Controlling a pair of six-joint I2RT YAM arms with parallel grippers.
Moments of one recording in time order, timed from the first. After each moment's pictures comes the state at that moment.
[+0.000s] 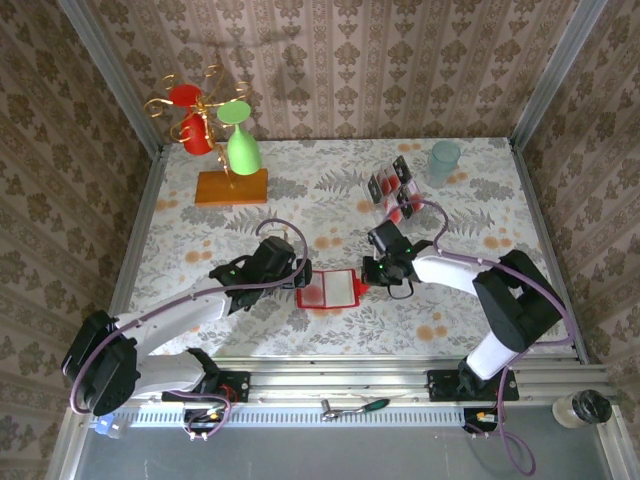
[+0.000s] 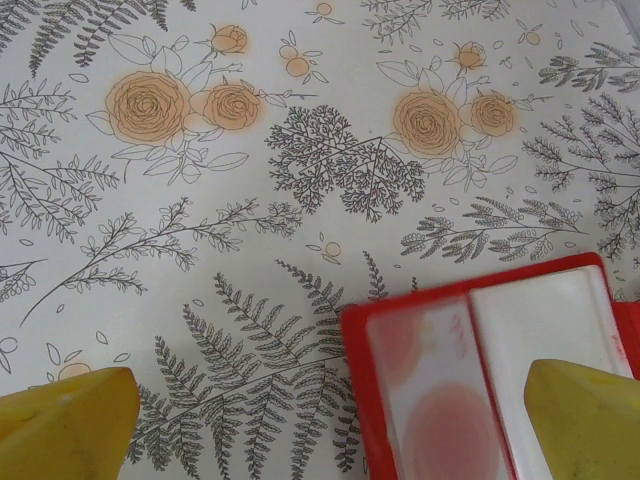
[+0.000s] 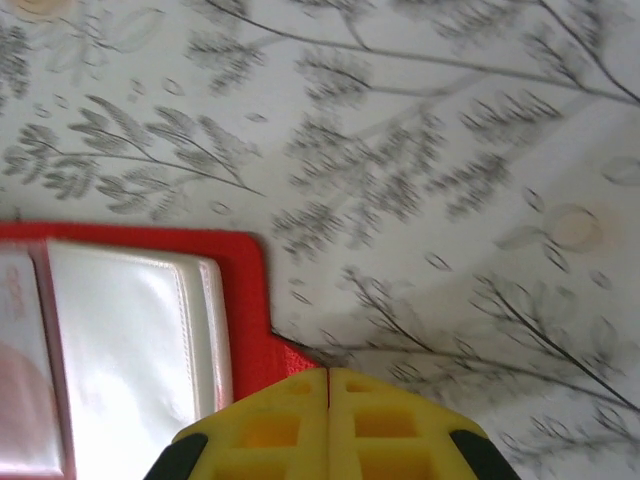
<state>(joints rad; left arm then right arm) -0.82 1.20 0.70 -0.39 -0.27 -0.62 0.55 1.60 0.81 -0.31 -0.15 0.63</state>
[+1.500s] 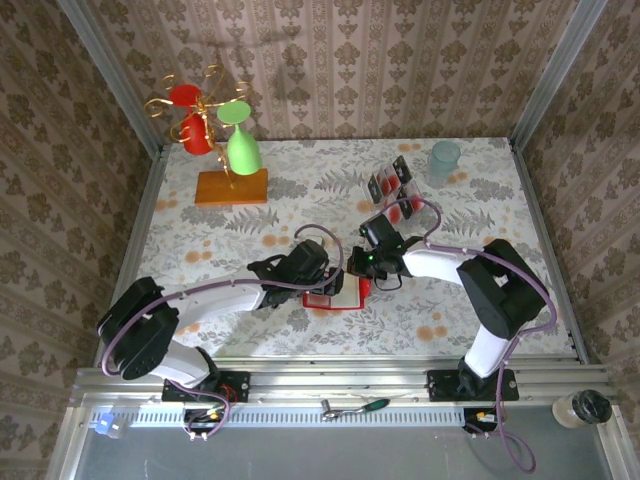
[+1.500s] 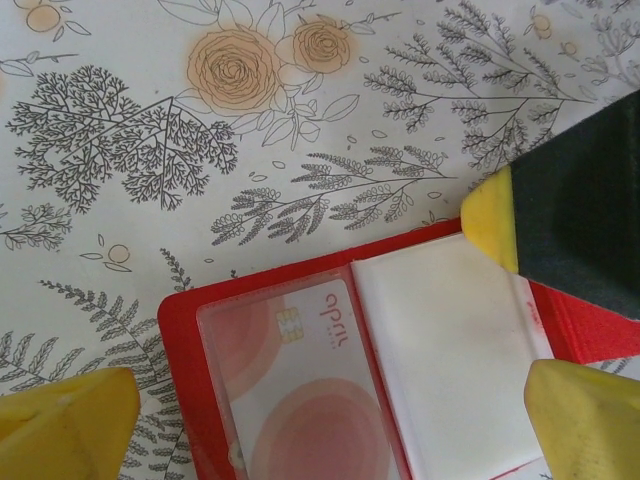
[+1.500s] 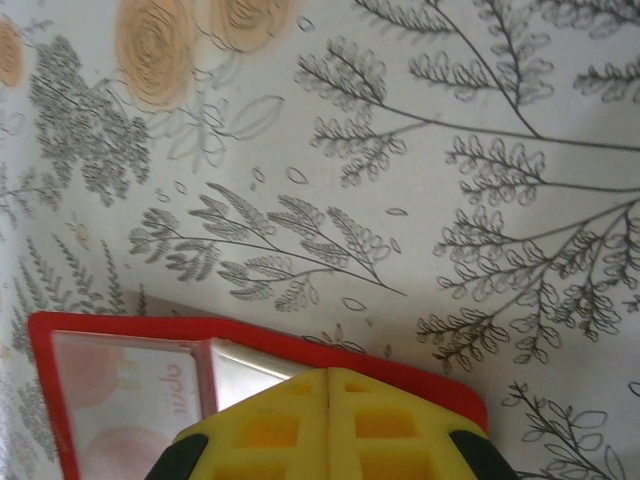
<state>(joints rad) -0.96 1.46 0.80 -0.26 -0.20 -0.62 0.57 1.72 0.88 -0.17 -0.26 0.76</state>
